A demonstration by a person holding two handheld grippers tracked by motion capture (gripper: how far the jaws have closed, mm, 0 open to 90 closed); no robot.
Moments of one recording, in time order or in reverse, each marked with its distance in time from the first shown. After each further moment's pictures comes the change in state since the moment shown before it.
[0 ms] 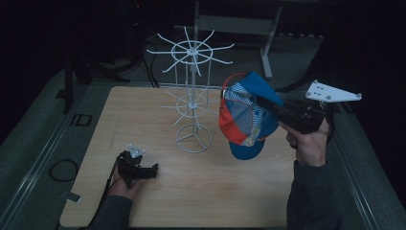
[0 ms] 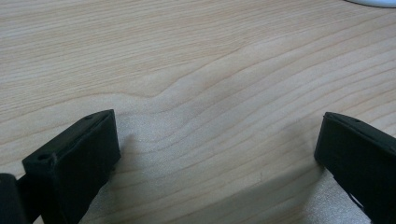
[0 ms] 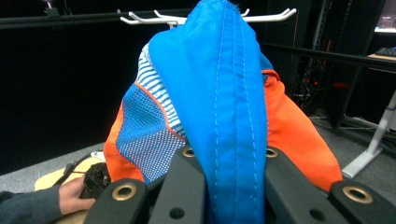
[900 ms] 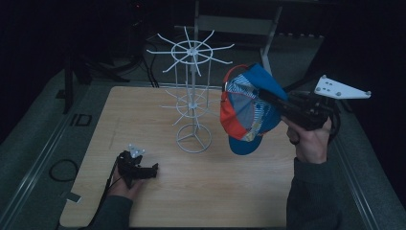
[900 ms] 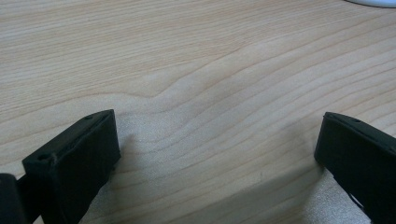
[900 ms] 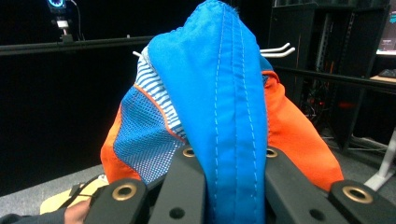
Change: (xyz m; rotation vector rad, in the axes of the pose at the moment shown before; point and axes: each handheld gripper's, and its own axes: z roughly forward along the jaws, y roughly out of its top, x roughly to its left) left arm 0.000 0.000 0.000 0.001 0.000 0.001; right arm 0.001 0.012 -0.004 -0.091 0.025 0.005
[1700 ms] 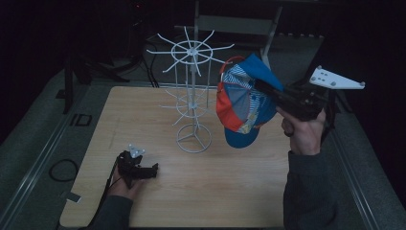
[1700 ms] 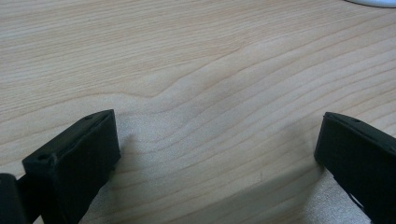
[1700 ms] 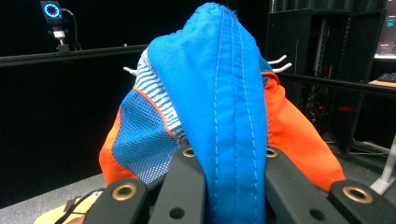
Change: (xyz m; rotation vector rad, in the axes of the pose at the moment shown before) left arm 0.000 0.000 0.000 0.000 0.000 -0.001; right arm -0.006 0.010 0.017 -0.023 -0.007 0.016
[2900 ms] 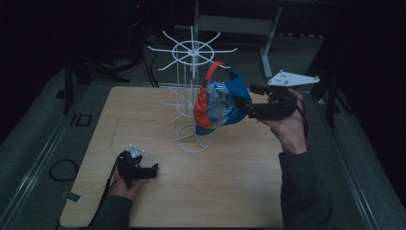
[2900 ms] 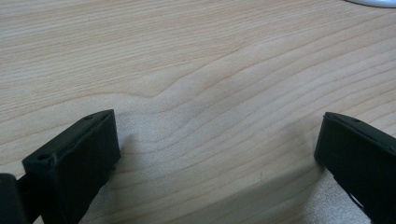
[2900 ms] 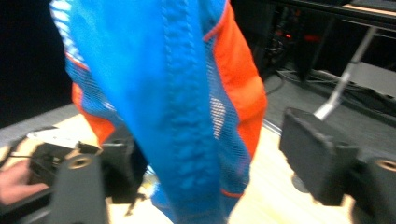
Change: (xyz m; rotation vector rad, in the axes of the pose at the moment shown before) left arm 0.000 0.000 0.000 0.000 -0.001 0.000; right arm -0.002 -0.025 0.046 0.336 -0.174 -0.046
